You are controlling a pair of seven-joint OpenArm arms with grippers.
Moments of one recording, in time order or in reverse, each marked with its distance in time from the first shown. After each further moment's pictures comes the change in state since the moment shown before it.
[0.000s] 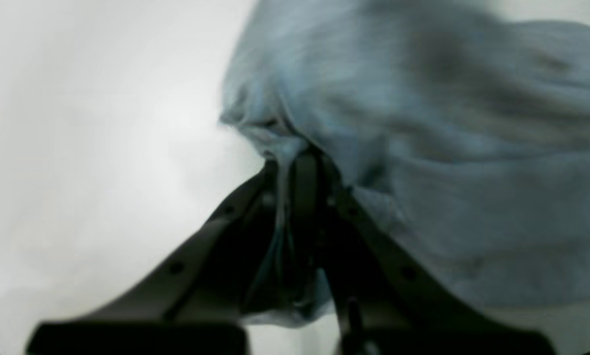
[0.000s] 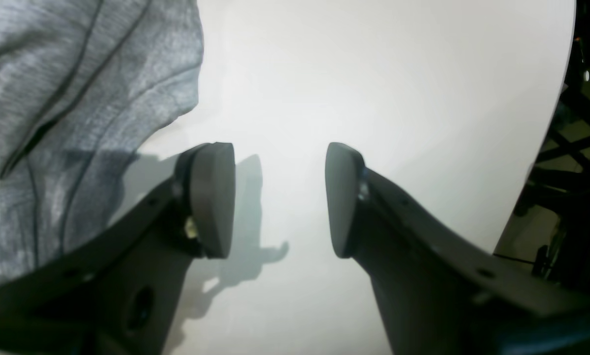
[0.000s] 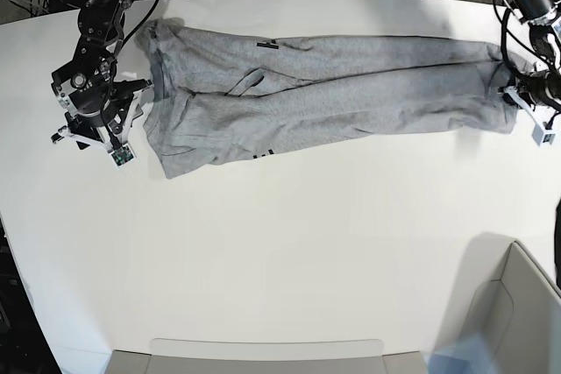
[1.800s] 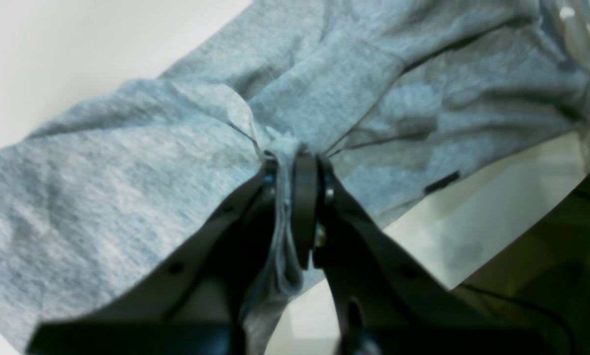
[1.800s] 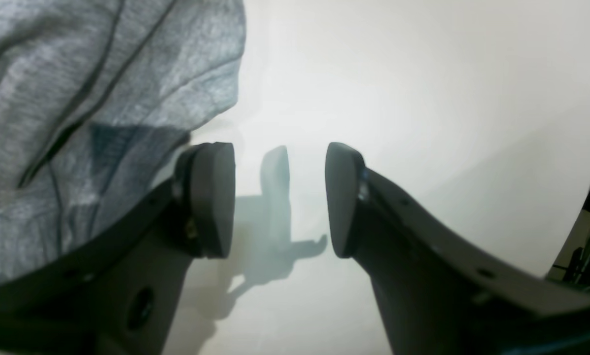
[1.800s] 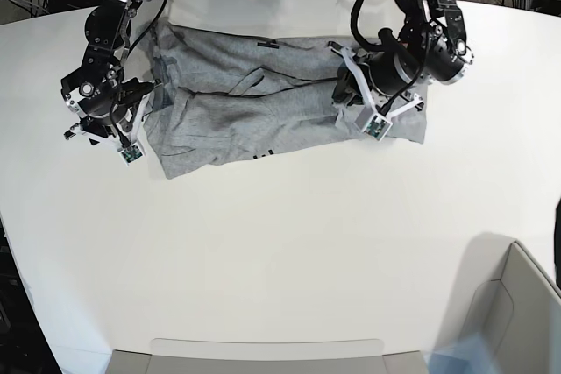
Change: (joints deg) left arm 11.4 31.1 27.4 41.0 0.2 0.3 1.4; right arm 1.5 -1.4 0.0 -6.5 0.0 0.0 0.0
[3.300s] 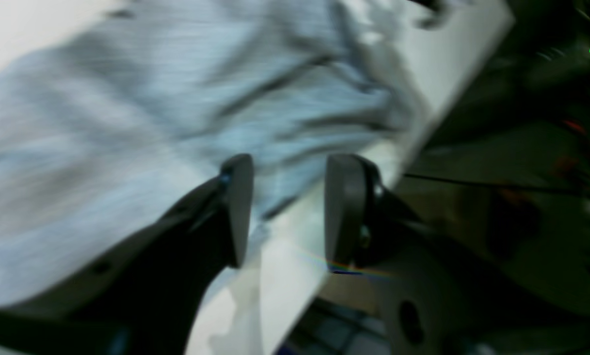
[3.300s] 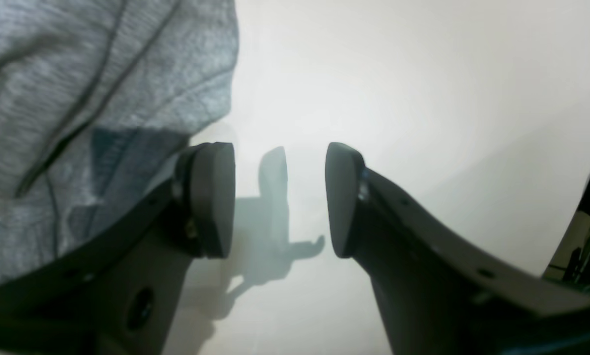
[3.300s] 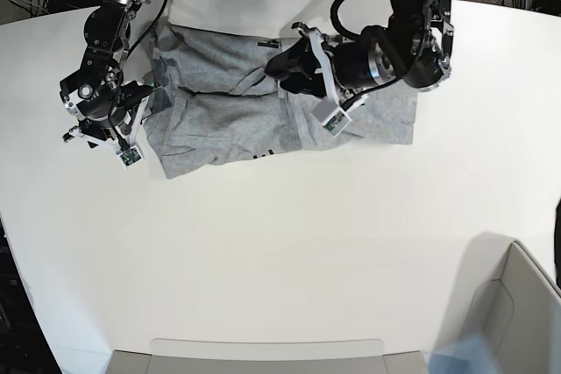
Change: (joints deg) left arm -1.7 -8.5 15.7 -0.7 -23.6 11.6 0.0; right arm 0.7 0.0 0.0 0.0 0.0 0.0 0.0
